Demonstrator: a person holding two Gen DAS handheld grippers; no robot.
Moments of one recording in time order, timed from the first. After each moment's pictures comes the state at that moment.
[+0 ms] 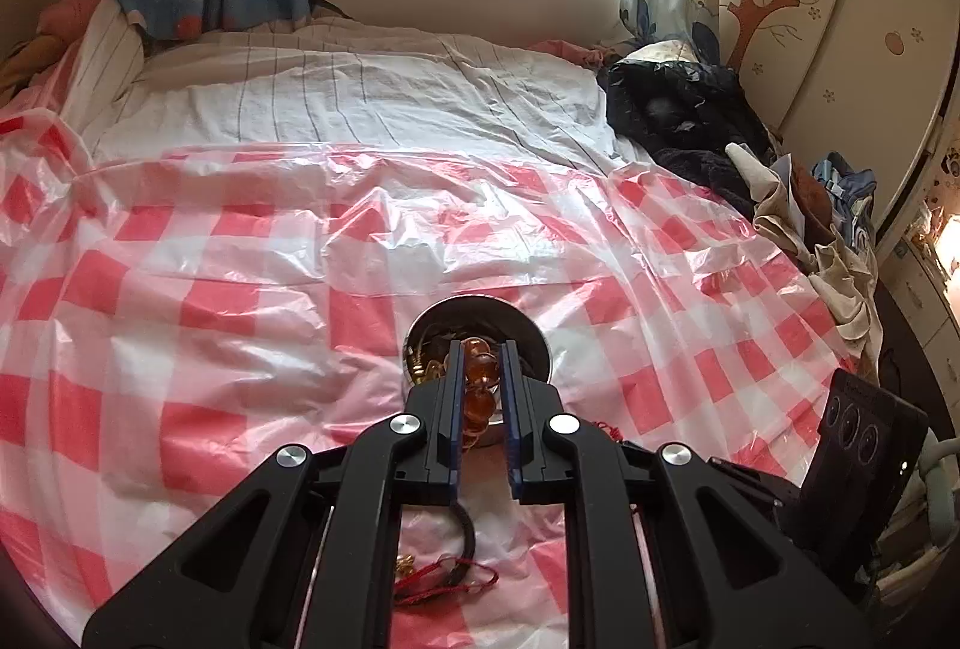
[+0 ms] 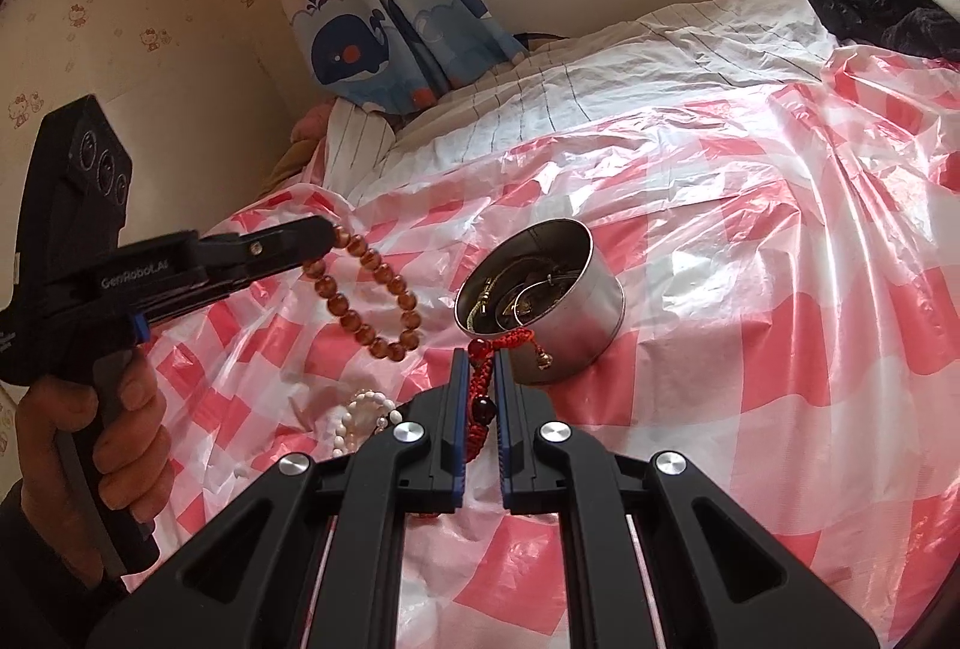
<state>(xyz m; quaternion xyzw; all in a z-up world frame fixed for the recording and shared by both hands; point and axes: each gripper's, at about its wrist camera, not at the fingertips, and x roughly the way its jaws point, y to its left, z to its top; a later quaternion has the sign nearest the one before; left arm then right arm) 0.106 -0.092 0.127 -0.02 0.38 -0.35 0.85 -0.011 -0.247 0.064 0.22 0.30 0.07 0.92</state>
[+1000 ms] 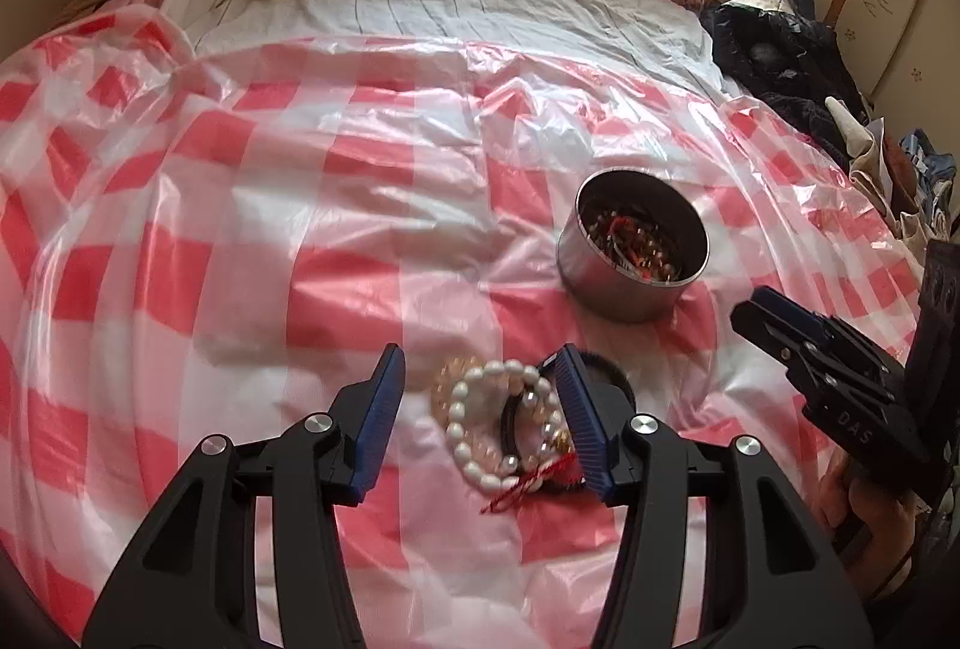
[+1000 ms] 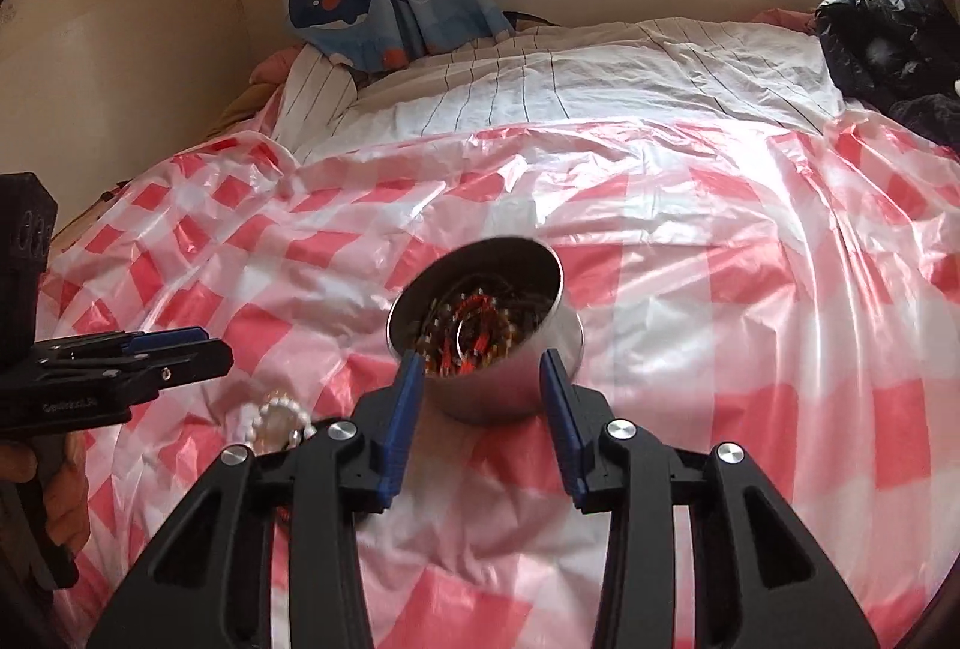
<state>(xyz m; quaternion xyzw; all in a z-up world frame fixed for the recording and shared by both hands) 0.099 -0.021 0.069 0.01 0.47 -0.24 0.85 0.010 -0.240 0.052 0.13 0.36 0.02 0.93</state>
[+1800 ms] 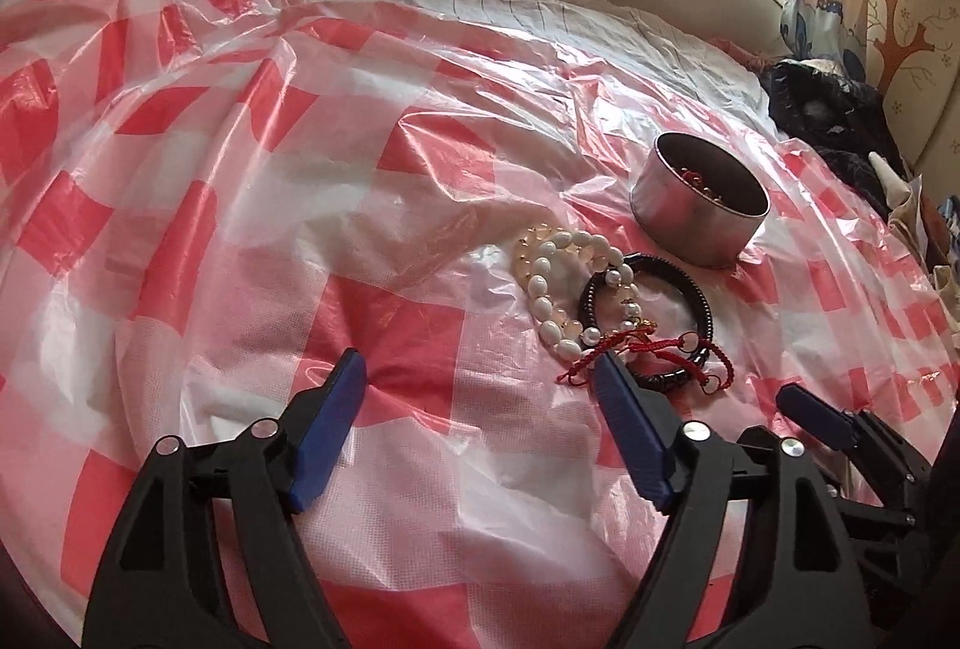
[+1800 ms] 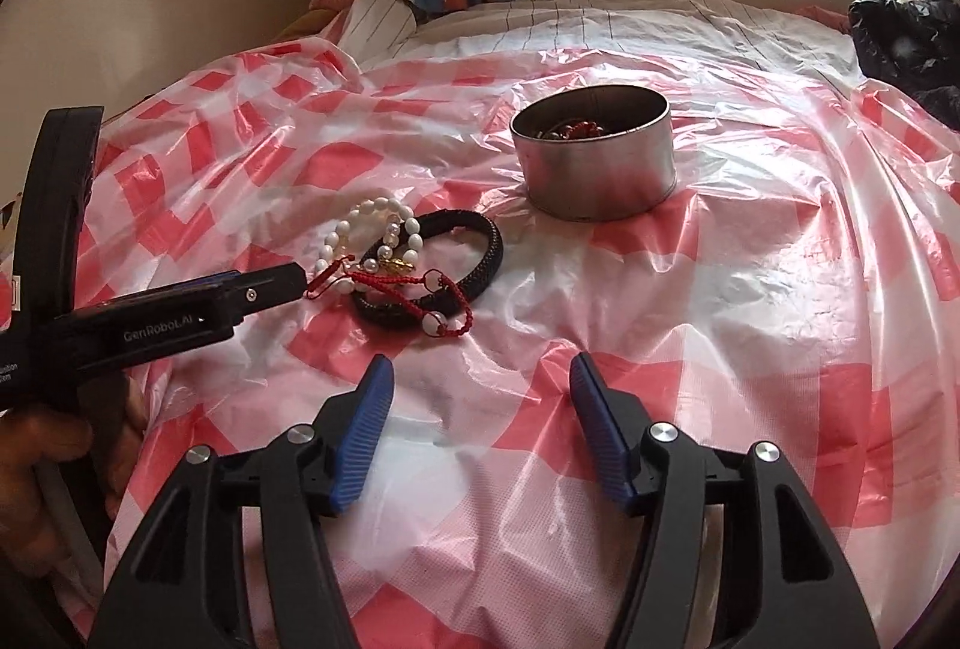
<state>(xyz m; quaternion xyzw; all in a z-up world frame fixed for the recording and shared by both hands) 0.035 0.018 0.007 -0.07 0.42 -0.16 0.89 -0.041 -0.169 0.012 0.08 0.38 0.07 0.92</state>
